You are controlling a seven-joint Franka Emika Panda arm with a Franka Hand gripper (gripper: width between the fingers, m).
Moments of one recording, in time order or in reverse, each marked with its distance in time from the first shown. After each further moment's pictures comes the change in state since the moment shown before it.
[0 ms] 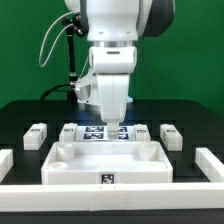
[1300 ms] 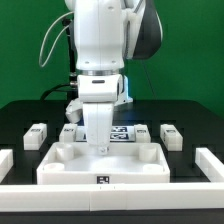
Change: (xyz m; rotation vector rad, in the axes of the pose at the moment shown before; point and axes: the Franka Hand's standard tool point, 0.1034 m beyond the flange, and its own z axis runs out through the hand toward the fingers) arm -0.012 -0.009 0.037 0.012 0.015 0.044
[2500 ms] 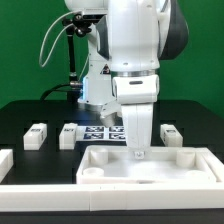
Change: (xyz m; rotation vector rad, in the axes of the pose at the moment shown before) arm 0.071 0.023 0.001 -0.019 0.042 0.025
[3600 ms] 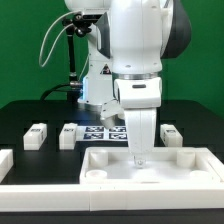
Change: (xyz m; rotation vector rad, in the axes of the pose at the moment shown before) arm -0.001 0.002 0.000 0.049 -0.017 -0.043
